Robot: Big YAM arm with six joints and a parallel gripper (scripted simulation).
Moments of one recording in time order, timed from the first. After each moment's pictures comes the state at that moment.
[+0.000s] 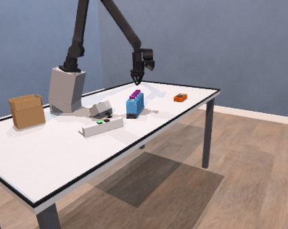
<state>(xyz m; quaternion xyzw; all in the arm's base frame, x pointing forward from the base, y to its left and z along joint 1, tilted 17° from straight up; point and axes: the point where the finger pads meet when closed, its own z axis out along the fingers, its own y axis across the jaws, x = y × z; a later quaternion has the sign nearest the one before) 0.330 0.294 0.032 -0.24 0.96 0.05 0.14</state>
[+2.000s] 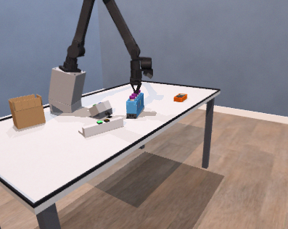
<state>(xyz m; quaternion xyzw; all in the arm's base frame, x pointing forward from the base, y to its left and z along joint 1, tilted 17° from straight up) 0.364 0.256 -0.013 -0.41 0.90 0.02 0.14</state>
